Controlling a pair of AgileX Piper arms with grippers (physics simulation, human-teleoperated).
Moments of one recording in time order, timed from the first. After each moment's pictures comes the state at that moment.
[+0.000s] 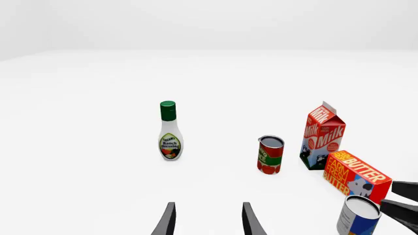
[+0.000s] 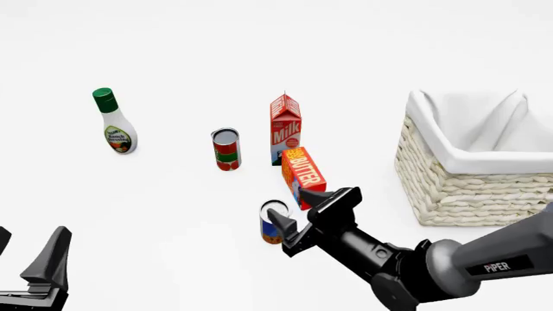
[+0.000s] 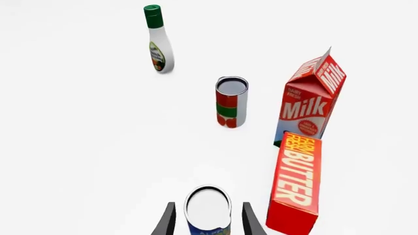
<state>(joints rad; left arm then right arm) 0.00 0.01 0.00 0.00 0.00 0.72 1.78 -0.49 -0.98 0.06</state>
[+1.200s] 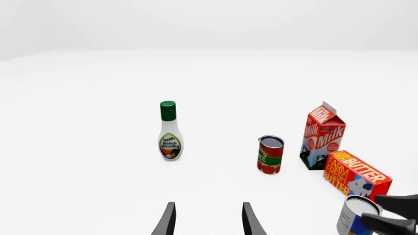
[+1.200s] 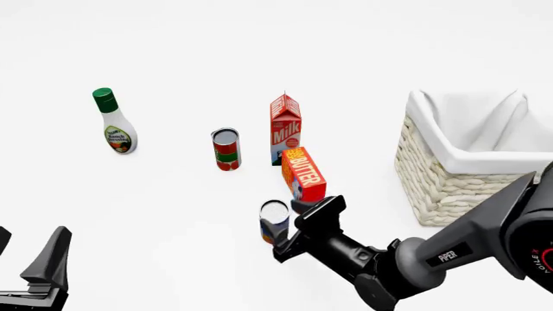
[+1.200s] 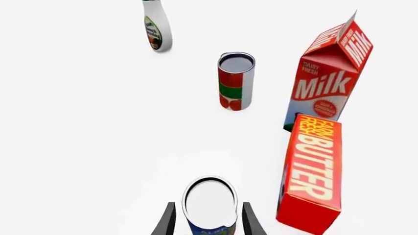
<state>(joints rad) 0.00 0.01 0.00 0.00 0.00 0.73 1.93 -0.56 -1.01 0.08</state>
